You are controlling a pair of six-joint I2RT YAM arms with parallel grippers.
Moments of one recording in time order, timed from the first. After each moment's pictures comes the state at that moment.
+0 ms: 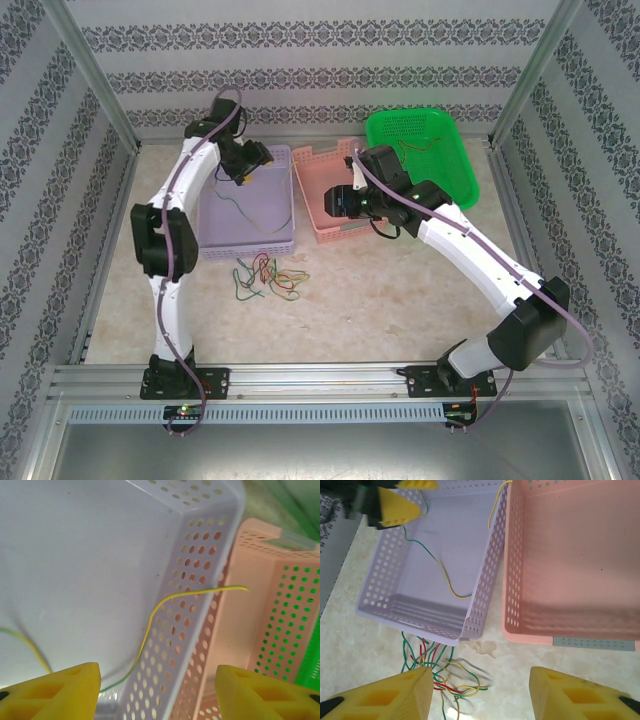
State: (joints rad) left arm -0.14 2.14 2.10 -1.04 0.28 -0.76; right arm 0.58 1.47 1.42 -0.71 -0.14 0.46
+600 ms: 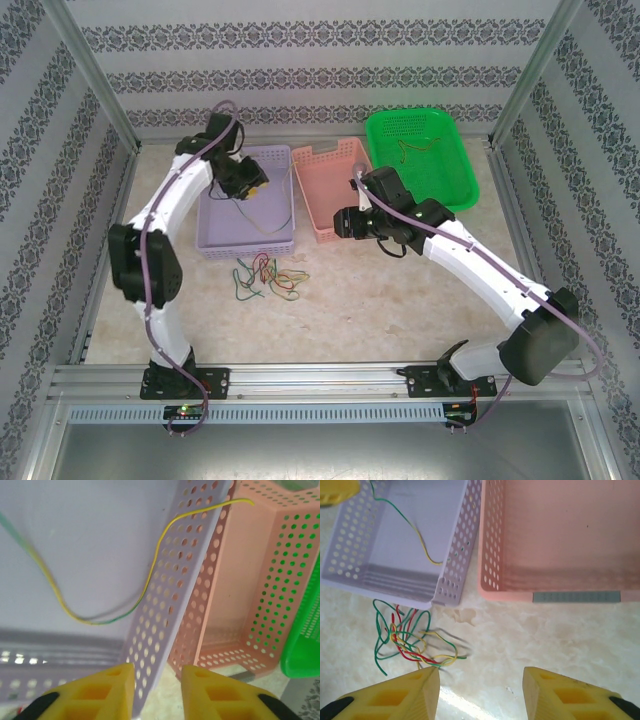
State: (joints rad) left arm -0.18 1.94 1.82 -0.98 0.33 -0.75; right arm 0.60 1.38 1.24 -0.71 -0.11 0.46
